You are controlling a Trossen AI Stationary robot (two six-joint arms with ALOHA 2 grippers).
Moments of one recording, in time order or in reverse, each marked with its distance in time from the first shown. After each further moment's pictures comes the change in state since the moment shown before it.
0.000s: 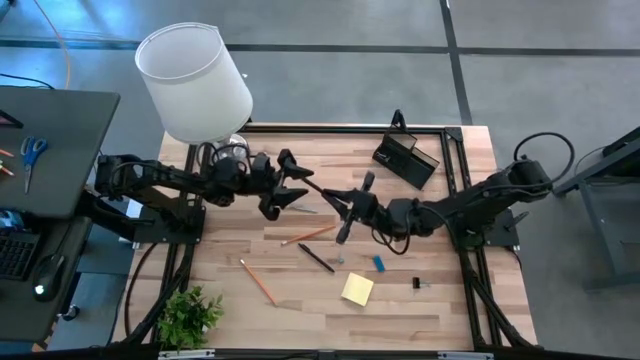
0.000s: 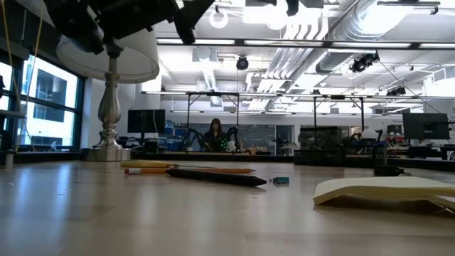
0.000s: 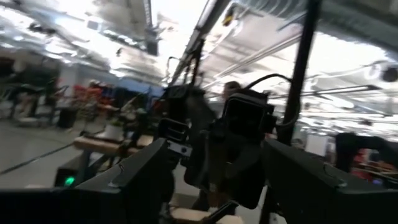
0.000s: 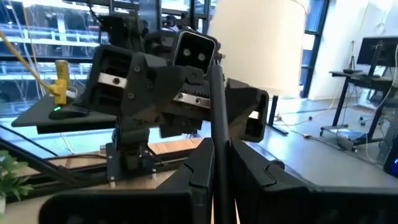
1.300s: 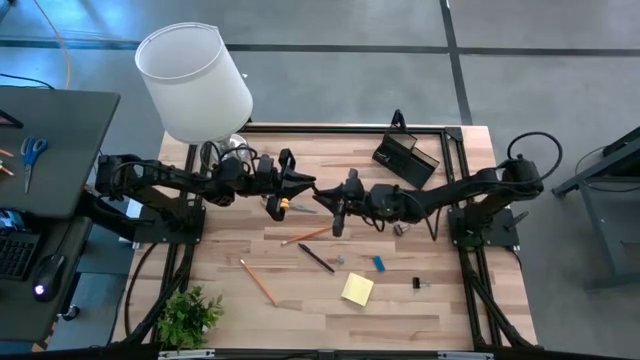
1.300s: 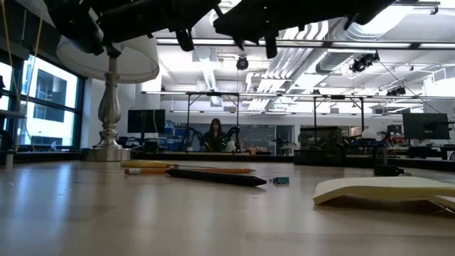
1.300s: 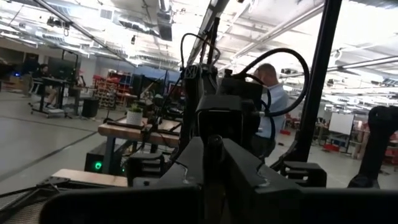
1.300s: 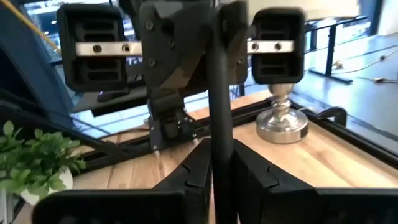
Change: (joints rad) left arm 0.001 0.002 -0.001 -0.082 -0.025 0.101; right arm -0.166 0.068 -0.026 -0.083 -0.343 0.312
